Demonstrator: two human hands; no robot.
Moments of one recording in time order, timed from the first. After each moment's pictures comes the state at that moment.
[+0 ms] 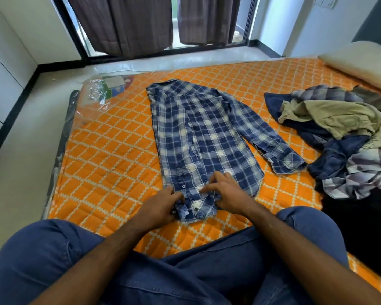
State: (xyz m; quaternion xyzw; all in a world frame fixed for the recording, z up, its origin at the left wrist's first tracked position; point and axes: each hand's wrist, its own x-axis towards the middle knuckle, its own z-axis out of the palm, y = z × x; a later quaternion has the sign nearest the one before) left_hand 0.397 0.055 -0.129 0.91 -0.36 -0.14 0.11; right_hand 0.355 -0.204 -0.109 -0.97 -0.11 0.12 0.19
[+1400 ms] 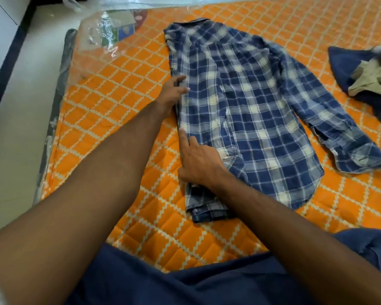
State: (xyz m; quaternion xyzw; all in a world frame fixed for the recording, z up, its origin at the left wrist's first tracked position) left_hand 0.695 0.017 -0.158 0.80 -0.01 -0.14 0.59; right_hand 0.489 -0.066 -0.158 -0.99 -0.09 0.08 0.10
